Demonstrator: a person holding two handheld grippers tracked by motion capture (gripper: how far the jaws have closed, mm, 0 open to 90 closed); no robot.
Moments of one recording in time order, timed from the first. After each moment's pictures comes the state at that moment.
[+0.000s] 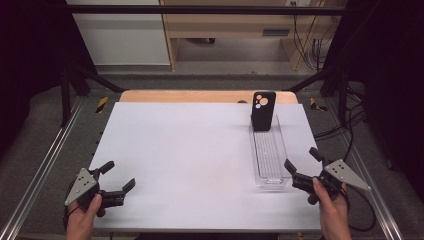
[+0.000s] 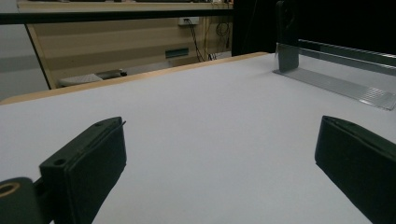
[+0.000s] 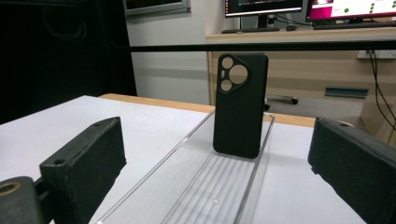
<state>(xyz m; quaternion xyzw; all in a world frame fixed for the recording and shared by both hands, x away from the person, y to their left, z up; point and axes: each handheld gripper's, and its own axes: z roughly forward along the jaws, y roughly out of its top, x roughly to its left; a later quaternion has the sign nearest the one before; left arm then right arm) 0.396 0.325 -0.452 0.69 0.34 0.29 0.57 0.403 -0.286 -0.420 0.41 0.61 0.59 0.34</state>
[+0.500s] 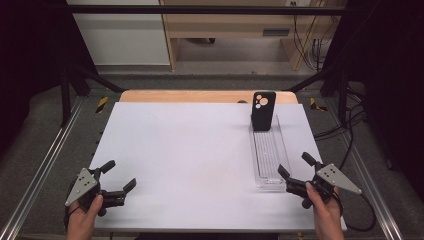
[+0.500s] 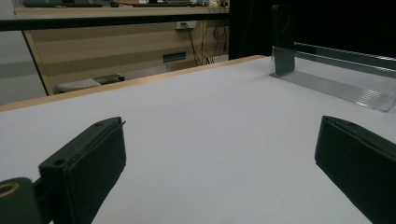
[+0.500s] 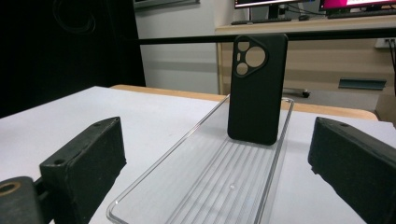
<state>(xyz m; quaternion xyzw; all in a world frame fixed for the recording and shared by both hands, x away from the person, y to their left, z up) 0.395 0.322 -0.450 0.69 0.33 0.29 0.58 0.402 -0.275 -0.437 0.41 0.62 0.59 0.32</state>
